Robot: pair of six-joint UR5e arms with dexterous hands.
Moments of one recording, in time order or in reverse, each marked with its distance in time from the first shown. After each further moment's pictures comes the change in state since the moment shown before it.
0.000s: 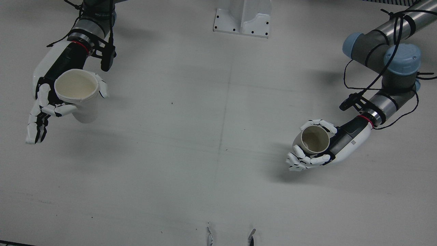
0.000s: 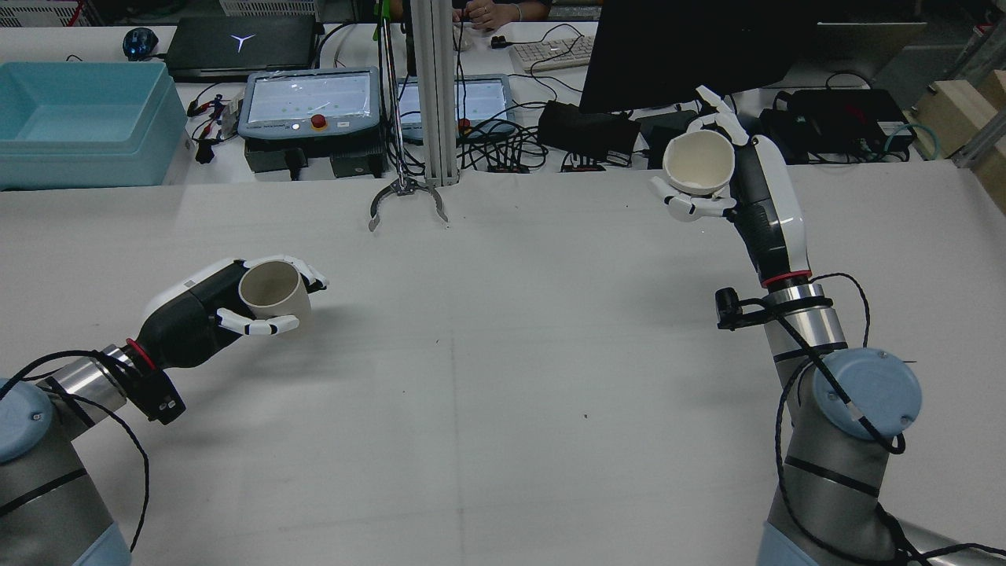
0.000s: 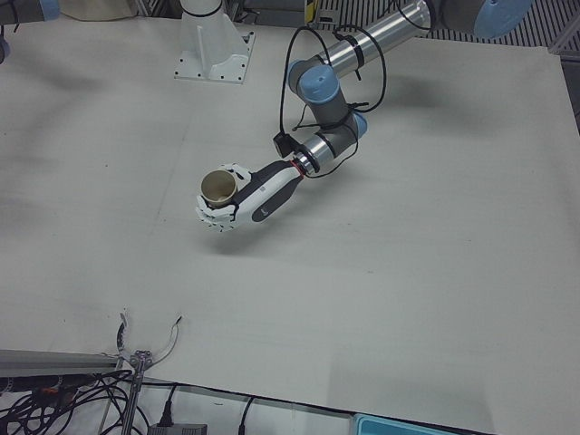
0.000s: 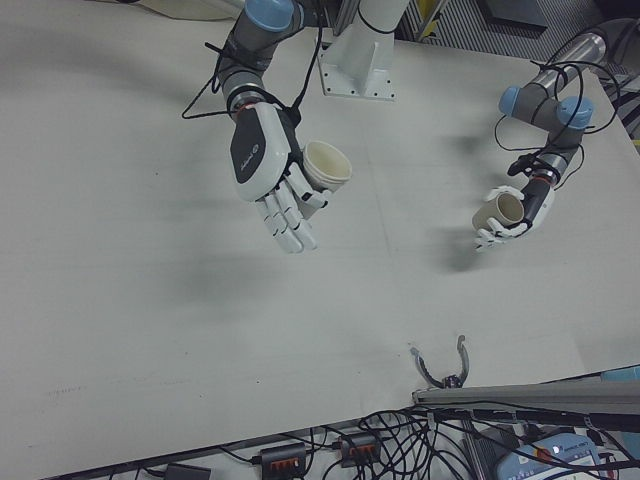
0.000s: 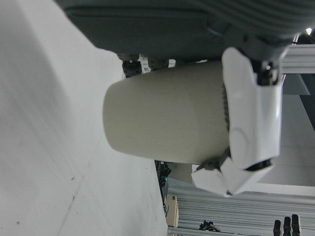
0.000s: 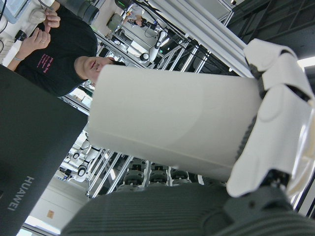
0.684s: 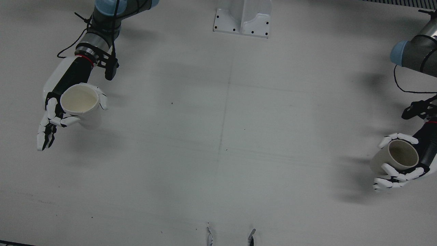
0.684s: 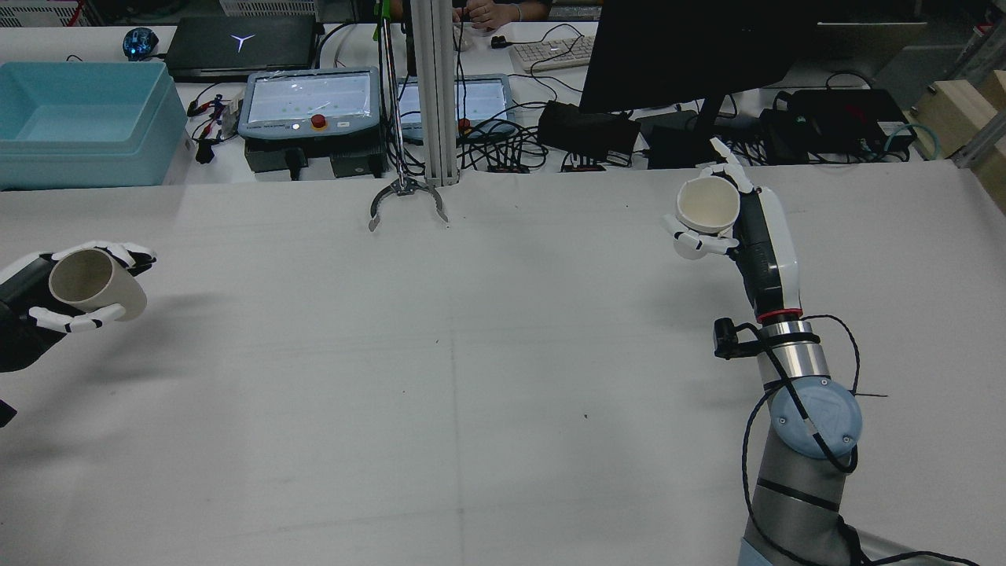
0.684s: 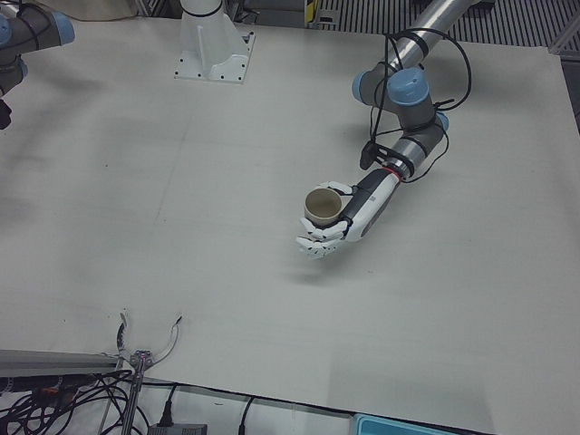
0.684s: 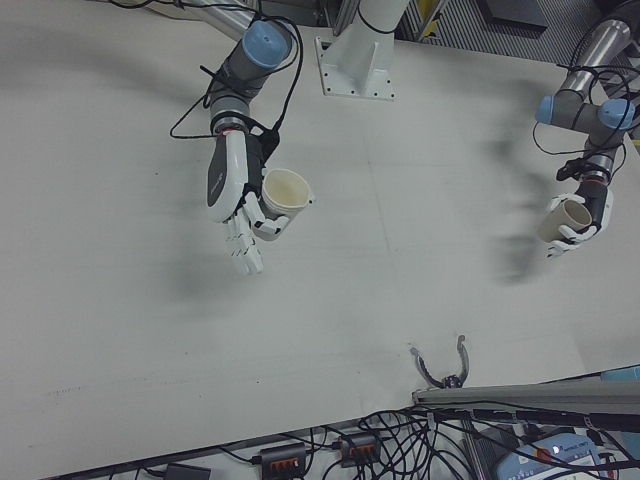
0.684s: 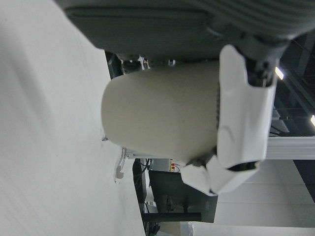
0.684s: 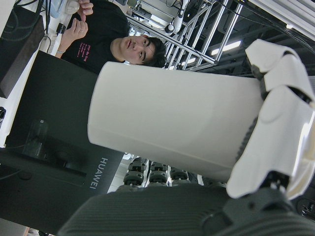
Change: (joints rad) left arm -0.158 0.227 0.001 -0.187 -0.009 -0.041; right arm -0.052 -0.010 -0.177 -0.004 0.167 0.292
